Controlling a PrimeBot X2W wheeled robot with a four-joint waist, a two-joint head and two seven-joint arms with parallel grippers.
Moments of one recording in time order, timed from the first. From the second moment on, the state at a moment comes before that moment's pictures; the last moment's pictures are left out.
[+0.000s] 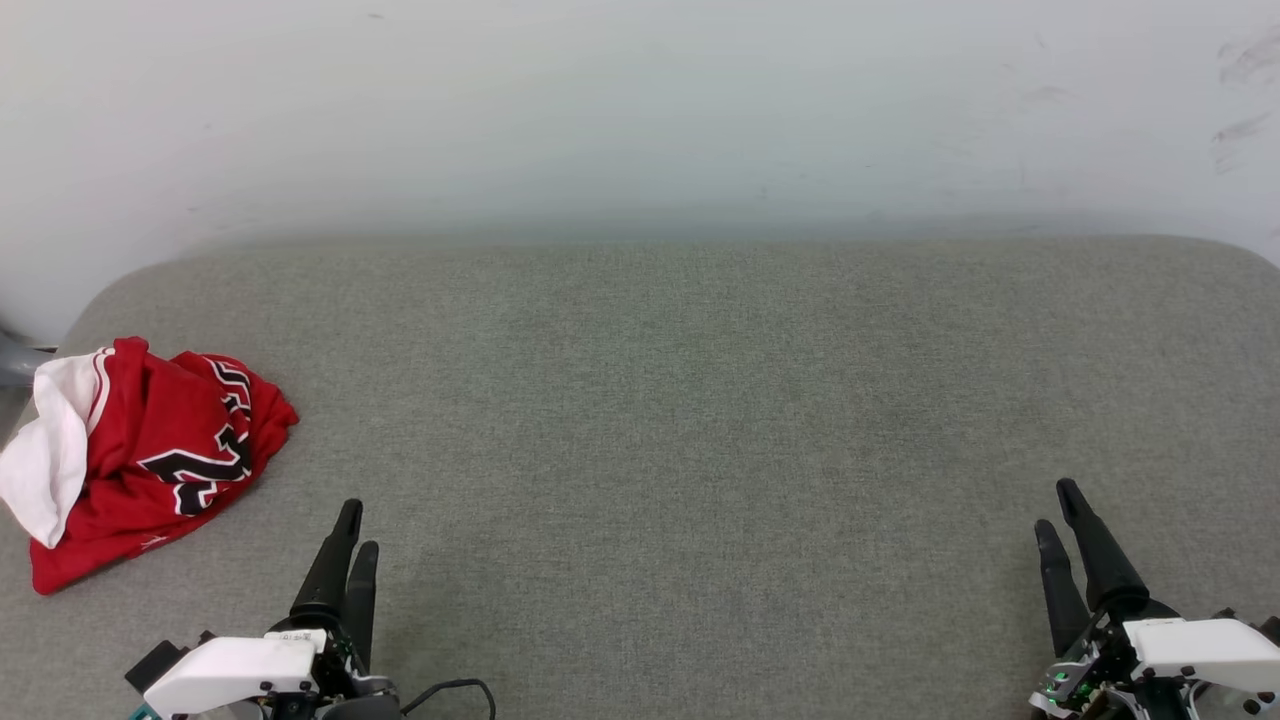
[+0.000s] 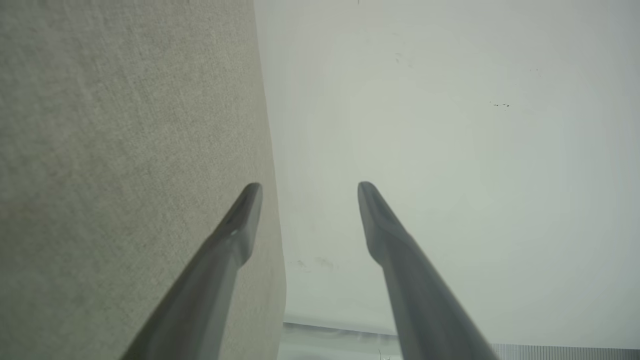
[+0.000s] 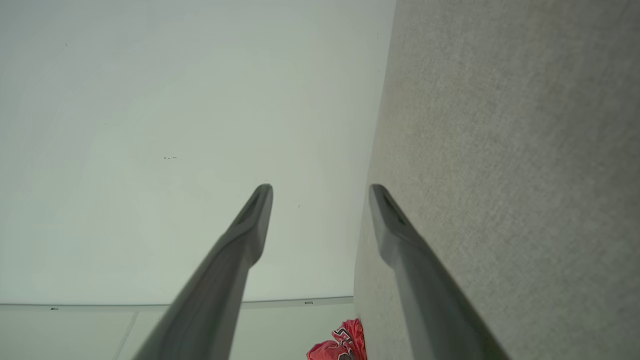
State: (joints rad) left arm -0.06 0.05 0.10 0.29 -1.60 -0.13 0.10; right arm -0.06 -0.05 -0.11 0.29 1.61 0.13 0.10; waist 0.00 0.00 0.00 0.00
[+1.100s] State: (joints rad) left arm -0.04 0.05 0.22 0.16 -1.18 -0.09 -0.05; right arm -0.06 -0.05 -0.10 0.10 0.92 0.13 -0.05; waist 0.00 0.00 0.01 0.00
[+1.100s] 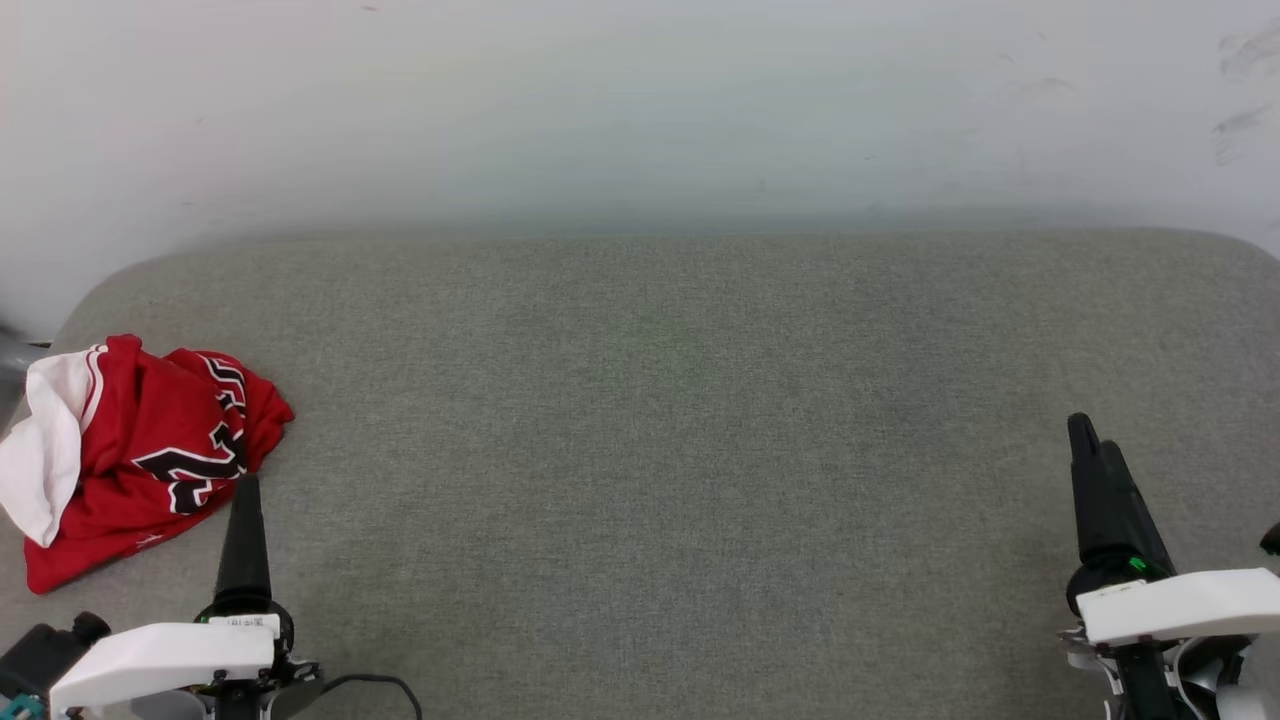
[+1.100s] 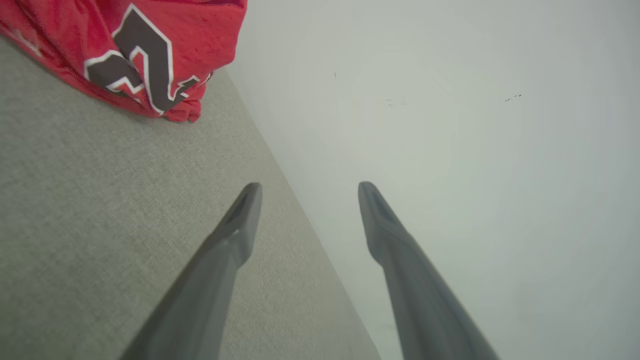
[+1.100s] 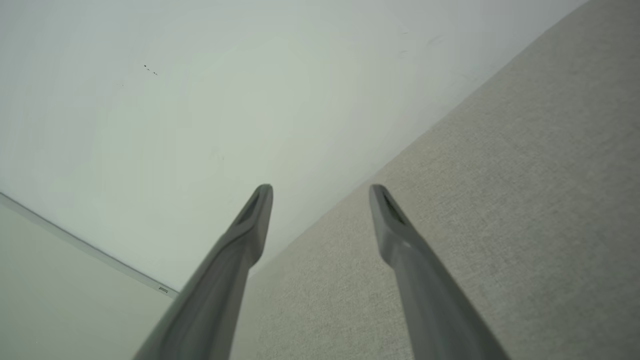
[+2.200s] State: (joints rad) left arm 0.01 0.05 -0.04 -0.09 -0.48 -0.08 -0.15; right arm -0.06 -0.05 -0.05 0.01 0.25 0.13 -0.15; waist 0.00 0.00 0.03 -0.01
